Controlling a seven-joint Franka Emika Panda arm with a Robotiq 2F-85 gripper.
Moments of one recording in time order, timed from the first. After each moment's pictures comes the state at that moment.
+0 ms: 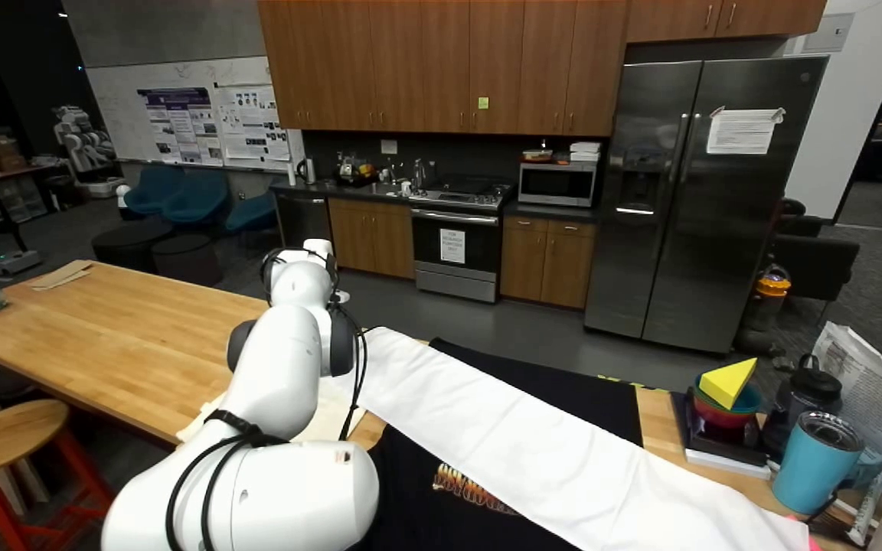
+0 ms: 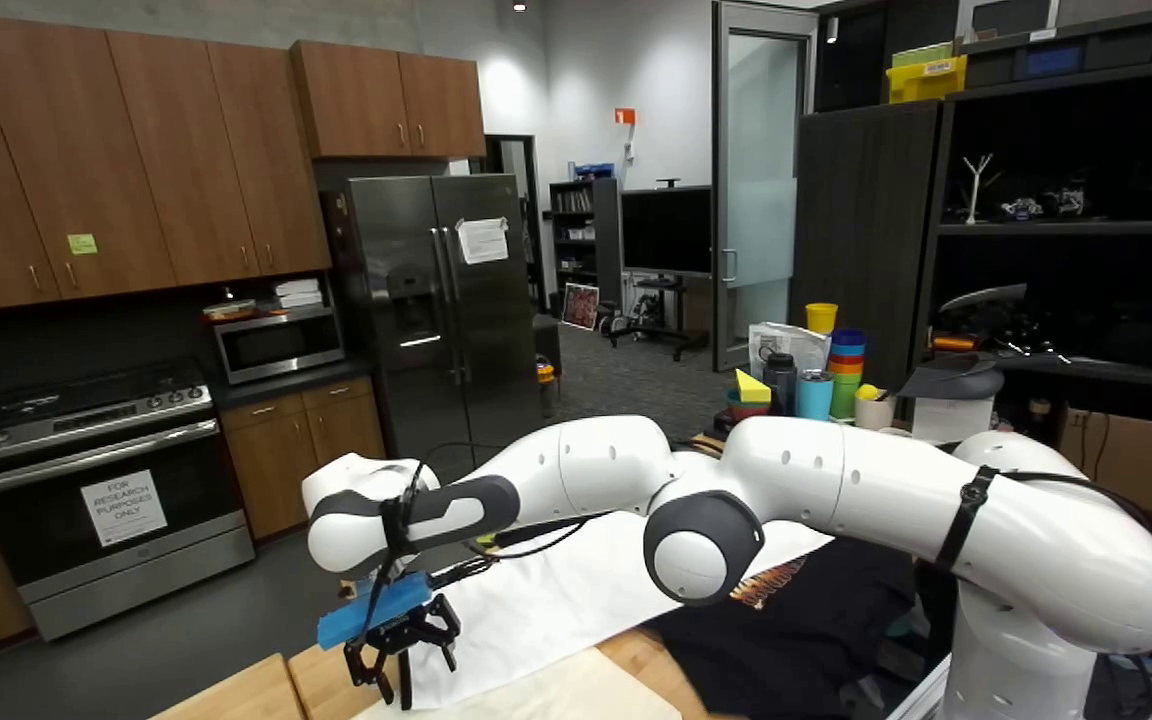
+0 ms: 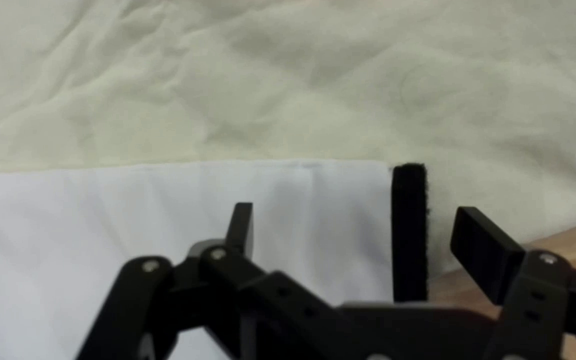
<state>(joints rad) 0.68 1.38 0.13 -0.41 -0.01 1.47 1.04</state>
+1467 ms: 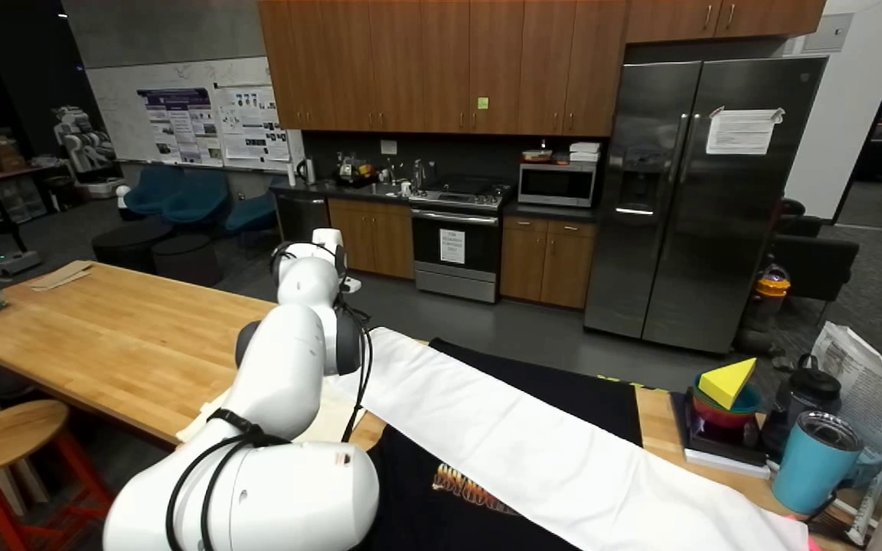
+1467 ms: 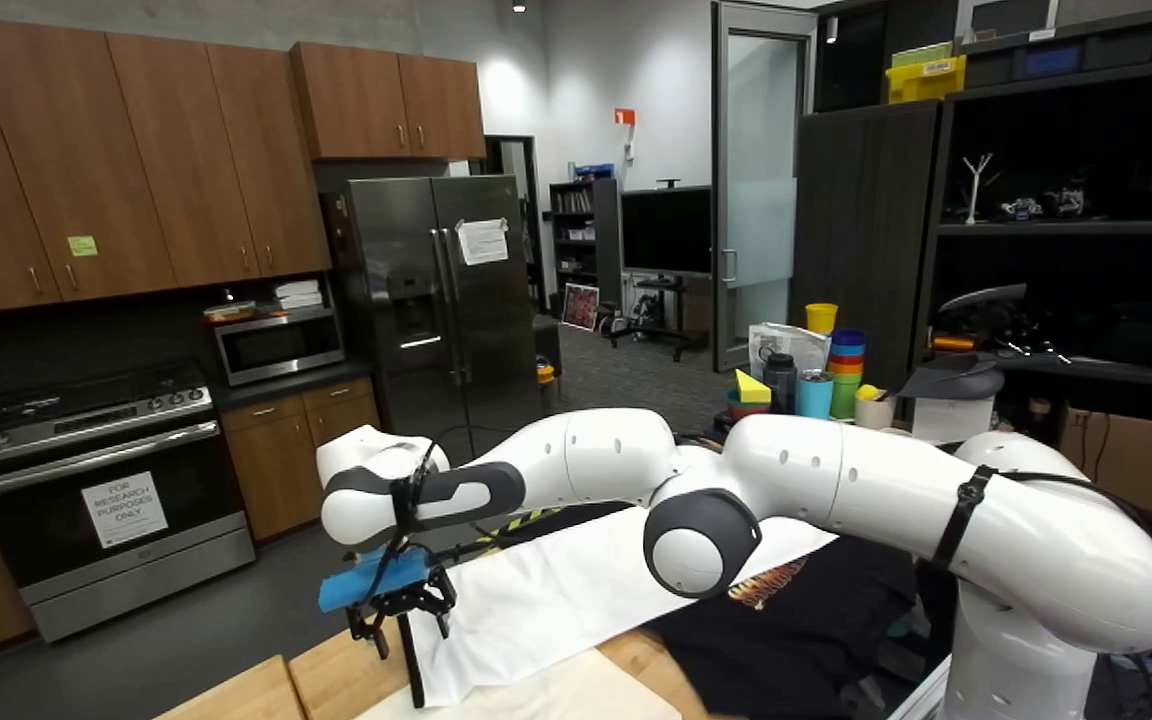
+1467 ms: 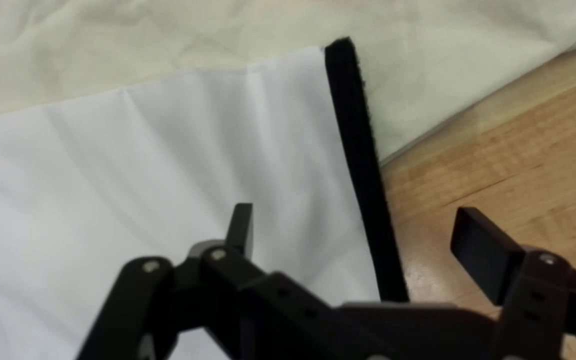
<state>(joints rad) 0.66 1.38 0.09 -0.36 -0.01 1.54 1.11</state>
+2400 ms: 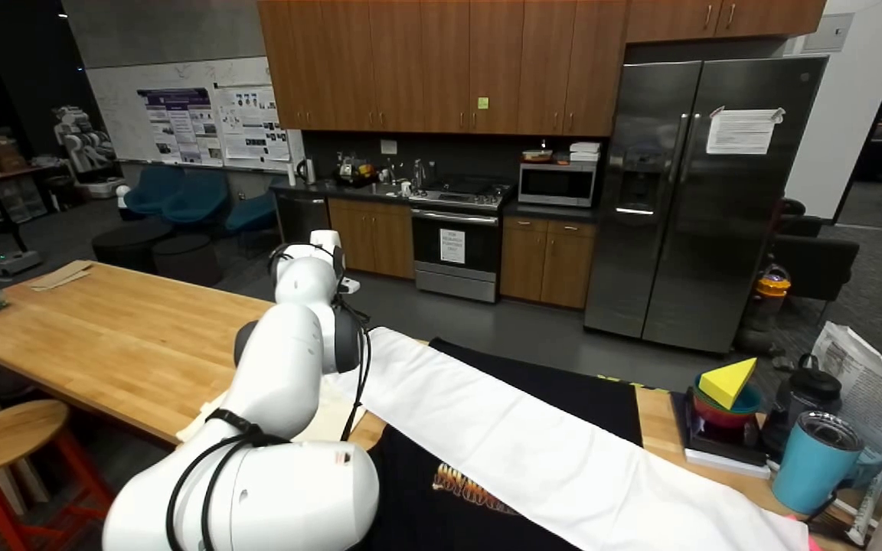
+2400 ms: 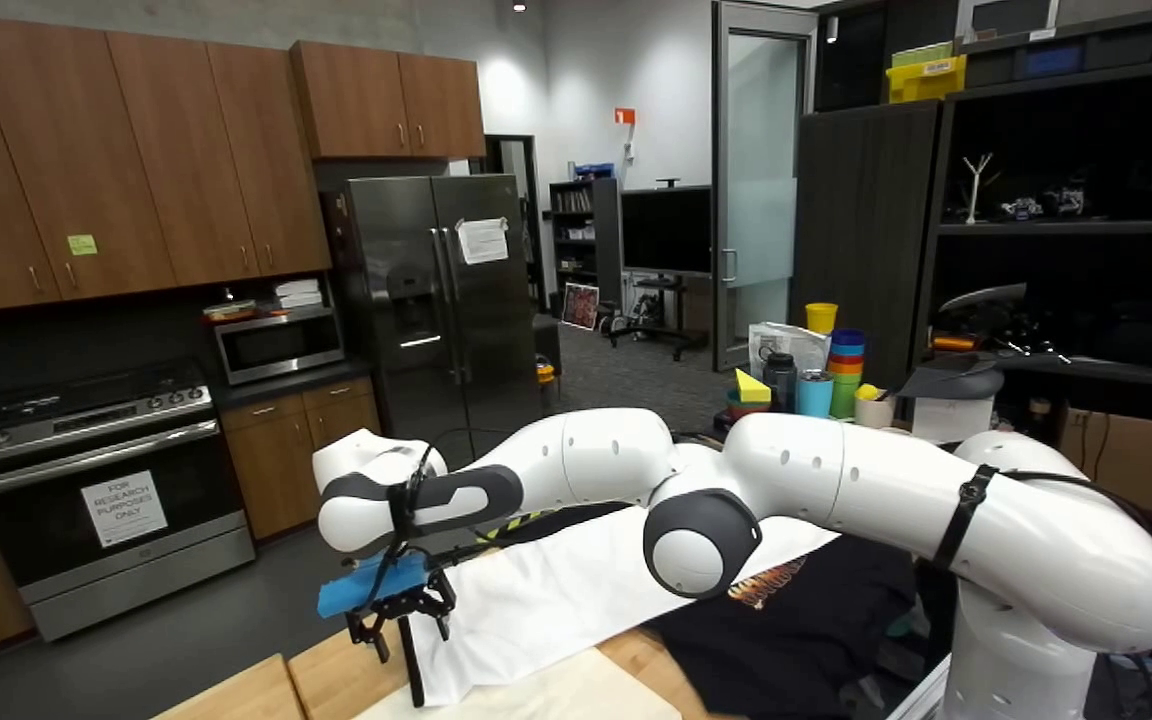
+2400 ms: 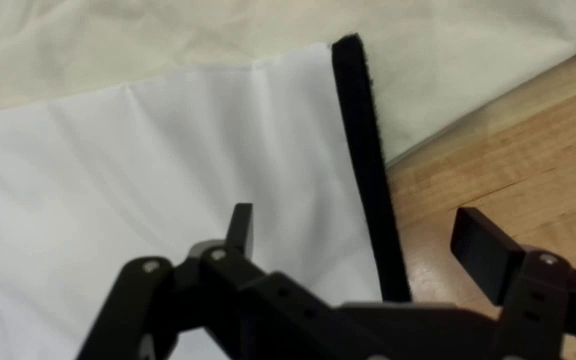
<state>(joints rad) 0.67 1.37 0.06 -0.38 0.00 1.55 1.10</state>
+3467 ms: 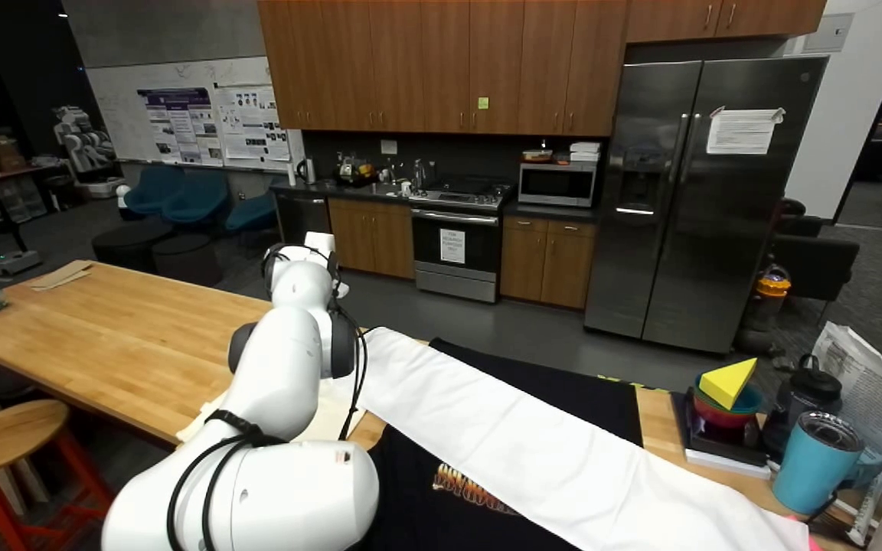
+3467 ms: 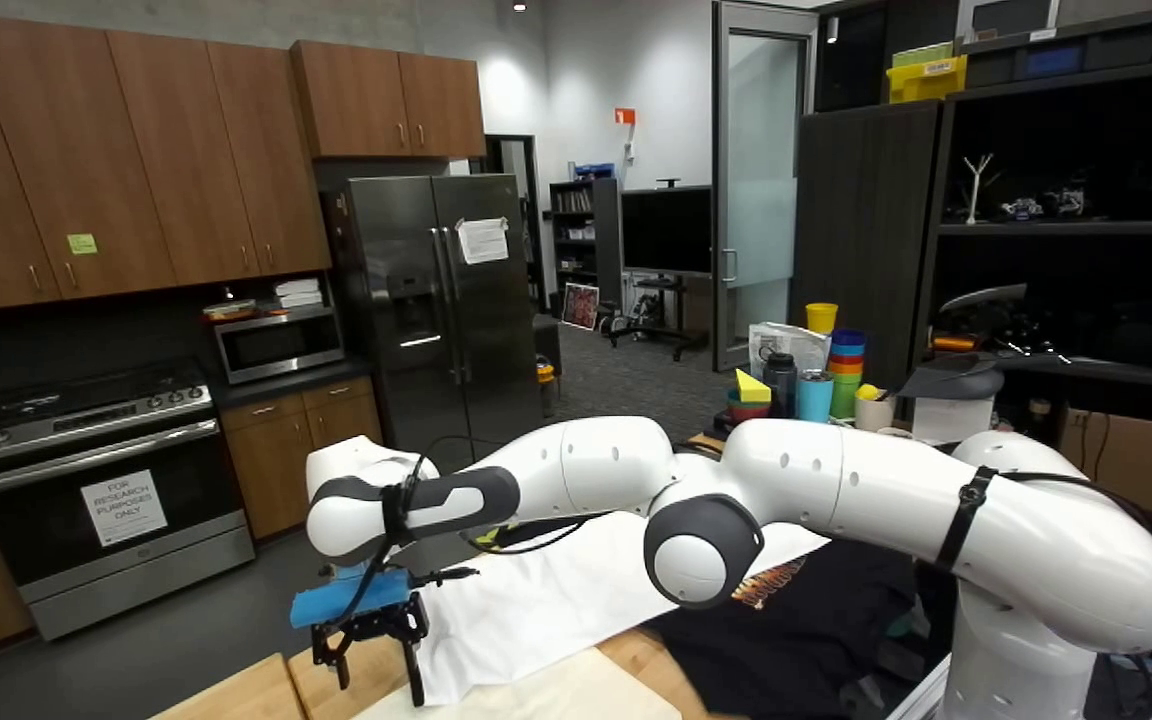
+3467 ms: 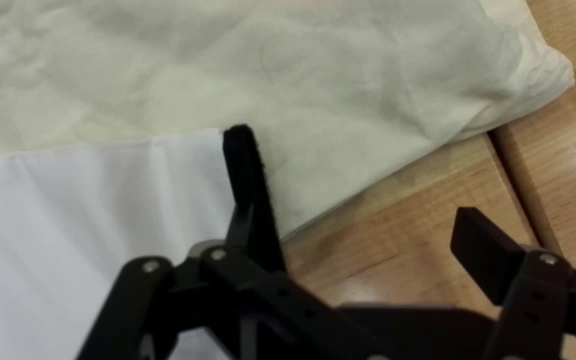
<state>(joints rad) 0.68 1.39 0.12 -0.37 0.07 1.64 1.08</state>
